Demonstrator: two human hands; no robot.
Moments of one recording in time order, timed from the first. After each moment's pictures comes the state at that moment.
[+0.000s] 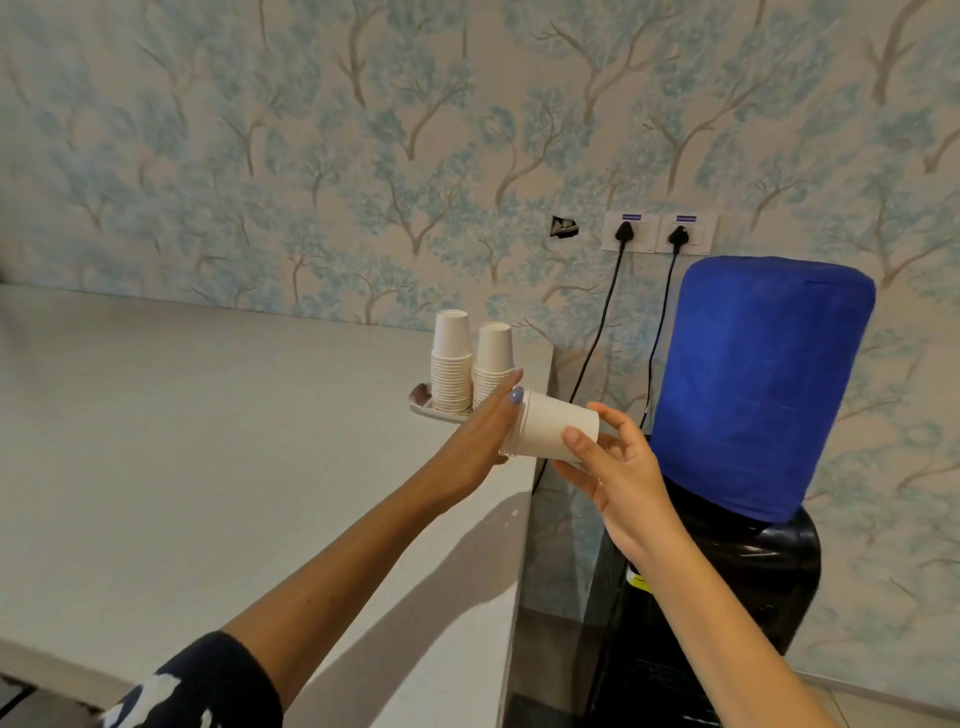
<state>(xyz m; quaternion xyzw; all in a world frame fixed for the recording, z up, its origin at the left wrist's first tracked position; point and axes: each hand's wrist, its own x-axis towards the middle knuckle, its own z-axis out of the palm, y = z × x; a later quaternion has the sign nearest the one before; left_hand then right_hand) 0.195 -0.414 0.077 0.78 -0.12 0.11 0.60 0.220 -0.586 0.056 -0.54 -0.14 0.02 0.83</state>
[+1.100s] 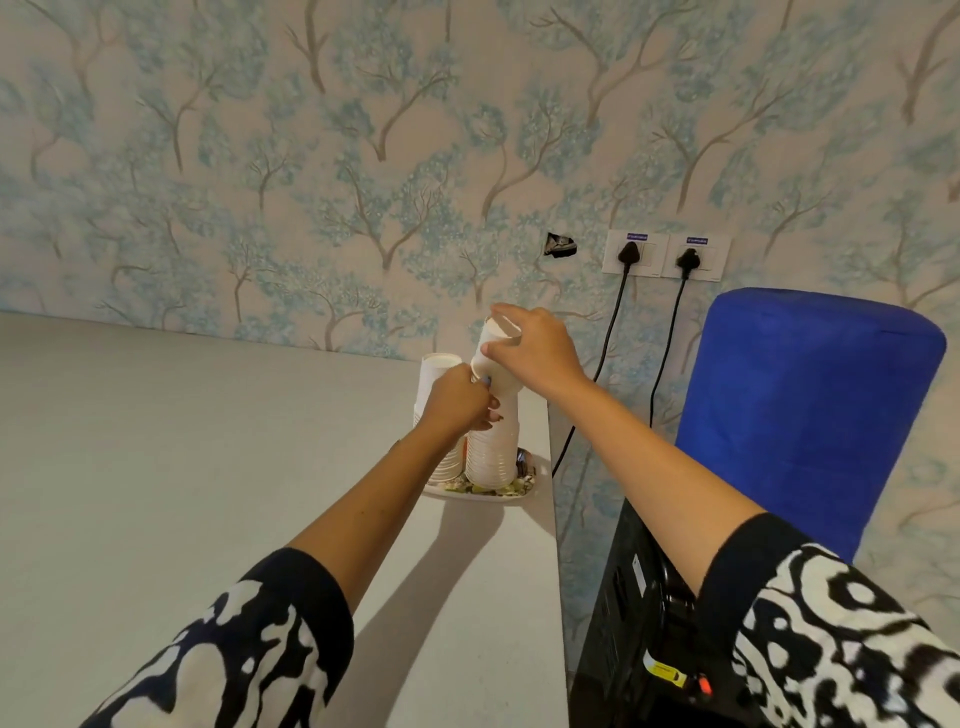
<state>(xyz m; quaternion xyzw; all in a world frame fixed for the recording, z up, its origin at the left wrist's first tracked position) 0.401 -0.340 0.120 0.79 0.05 0.13 0.60 0.442 -0.445 0.169 -0.89 -0.24 -0.22 0.33</state>
